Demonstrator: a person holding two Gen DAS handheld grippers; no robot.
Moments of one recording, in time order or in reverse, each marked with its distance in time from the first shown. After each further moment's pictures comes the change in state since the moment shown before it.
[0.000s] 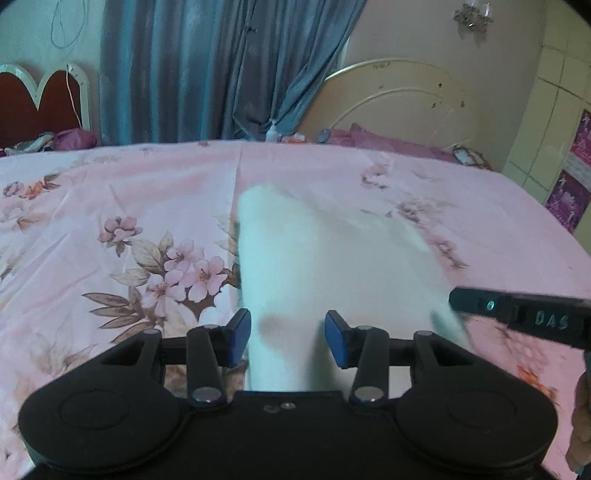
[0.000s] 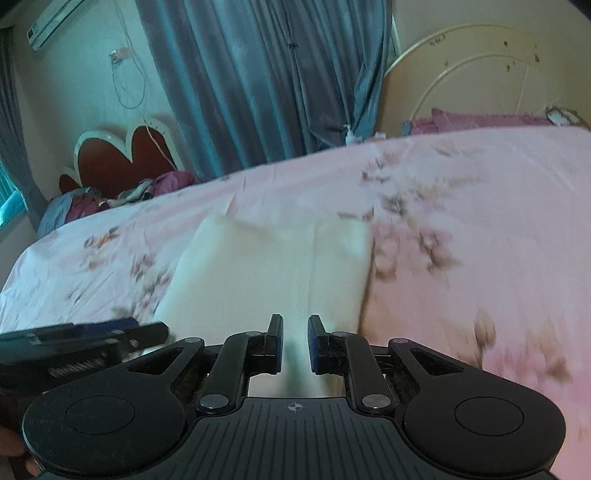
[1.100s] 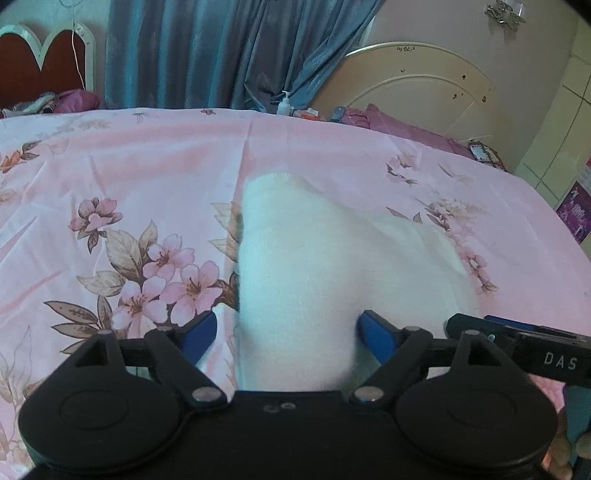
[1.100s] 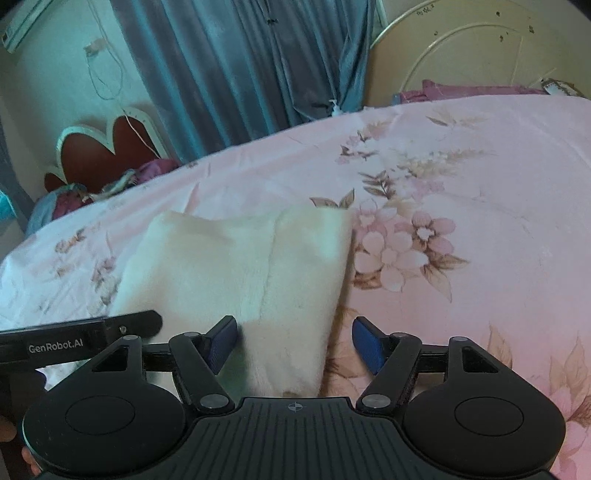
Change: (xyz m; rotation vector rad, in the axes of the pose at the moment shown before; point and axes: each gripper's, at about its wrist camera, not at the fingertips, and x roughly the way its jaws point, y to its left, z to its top) left arm 0.048 0.016 0.028 -0.090 0.095 -0.026; right arm 0.049 -0.047 0.011 0.077 0.086 0.027
